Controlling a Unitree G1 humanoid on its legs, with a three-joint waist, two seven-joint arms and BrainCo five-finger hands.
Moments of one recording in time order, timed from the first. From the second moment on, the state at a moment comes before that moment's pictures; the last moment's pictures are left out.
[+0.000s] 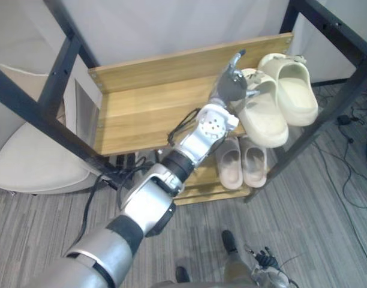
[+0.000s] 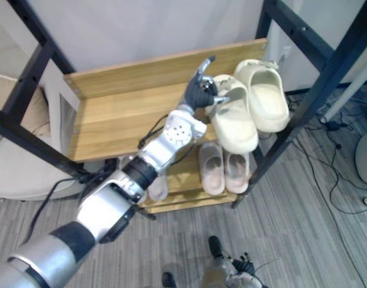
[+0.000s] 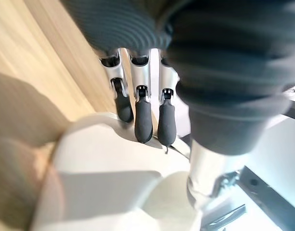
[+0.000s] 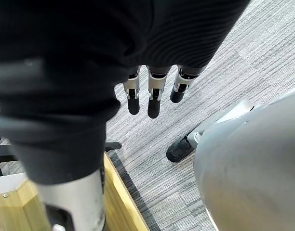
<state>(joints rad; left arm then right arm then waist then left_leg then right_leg) -1.16 -0.10 -0.39 0.85 0.03 -0.04 0.37 0.06 -0.02 -0.34 0.99 0.16 -0.12 -0.11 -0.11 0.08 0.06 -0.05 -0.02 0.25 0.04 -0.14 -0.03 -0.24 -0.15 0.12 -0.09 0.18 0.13</state>
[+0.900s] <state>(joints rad) -0.65 0.02 -0.47 0.33 -0.07 -0.10 0.28 0.04 -0.09 -0.09 1.04 0.18 -0.11 -0.11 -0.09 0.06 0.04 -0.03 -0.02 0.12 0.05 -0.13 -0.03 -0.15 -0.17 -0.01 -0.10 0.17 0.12</state>
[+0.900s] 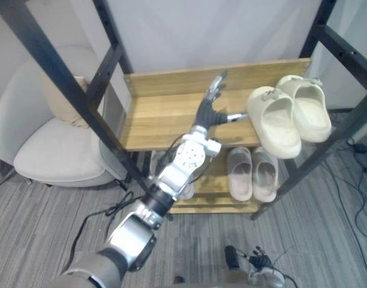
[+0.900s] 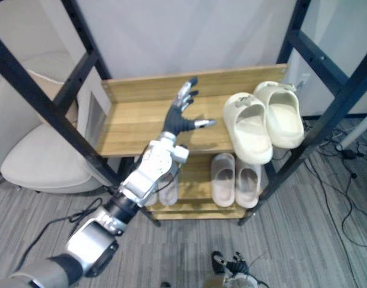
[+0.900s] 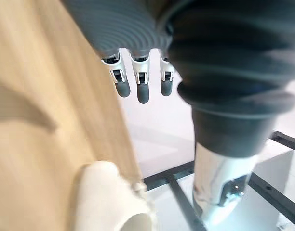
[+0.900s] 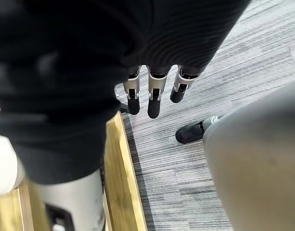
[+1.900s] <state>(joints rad) -0.72 -0.07 -0.66 0.57 -0.07 -0.16 0.20 0.00 -0.08 -0.03 1.09 0.20 -0.11 -0.12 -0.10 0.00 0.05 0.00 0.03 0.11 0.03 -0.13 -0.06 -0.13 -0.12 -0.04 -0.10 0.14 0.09</state>
